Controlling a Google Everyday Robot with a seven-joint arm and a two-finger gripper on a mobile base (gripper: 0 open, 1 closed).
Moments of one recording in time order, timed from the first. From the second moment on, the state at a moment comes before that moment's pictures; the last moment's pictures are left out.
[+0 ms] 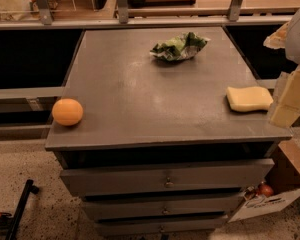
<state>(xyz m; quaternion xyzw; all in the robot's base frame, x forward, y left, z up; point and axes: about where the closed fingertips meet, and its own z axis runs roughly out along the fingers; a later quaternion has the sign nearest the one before) 0.438 -0.217 0.976 -0.60 0.78 -0.03 0.16</state>
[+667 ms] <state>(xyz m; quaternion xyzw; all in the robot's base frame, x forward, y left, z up) 0.439 -0.218 0.979 -0.60 0.78 -0.05 0.17</state>
